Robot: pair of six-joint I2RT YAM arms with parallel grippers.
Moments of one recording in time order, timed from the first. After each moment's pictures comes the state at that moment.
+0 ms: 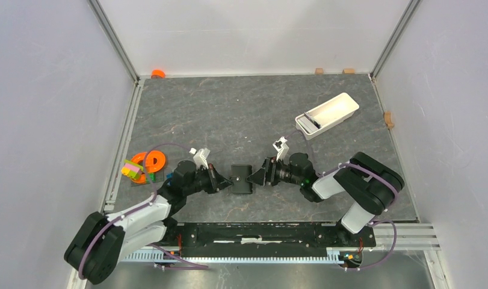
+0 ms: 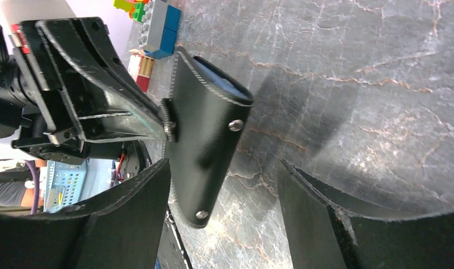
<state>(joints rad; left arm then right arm) -0.54 1.00 0.15 0.33 0.38 -0.79 0.74 1.64 0.33 0.97 -0.41 0.79</state>
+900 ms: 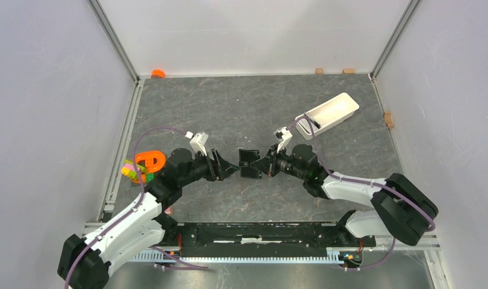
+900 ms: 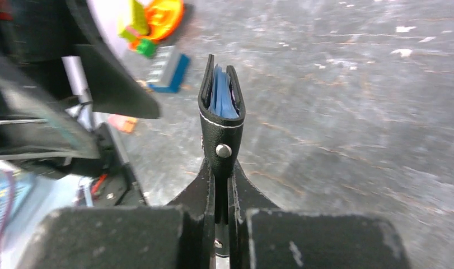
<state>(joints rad) -0.58 0.79 0.39 0.03 0.32 -0.71 0.75 1.36 0.42 0.71 -0.34 0.59</state>
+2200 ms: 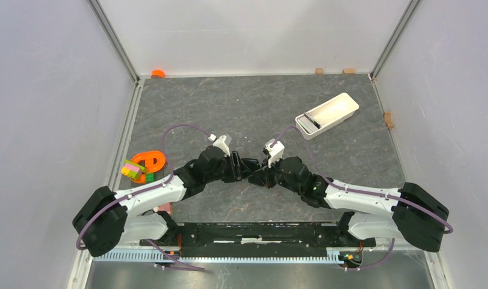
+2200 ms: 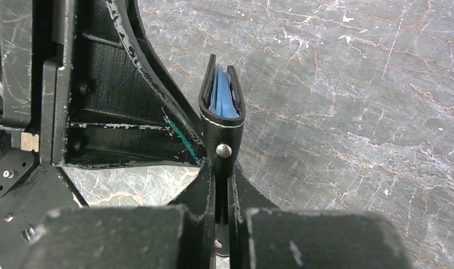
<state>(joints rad) -0.80 1.19 0.52 0.08 0.08 -0.83 1.01 1.21 0.48 0.32 0.12 0.30</state>
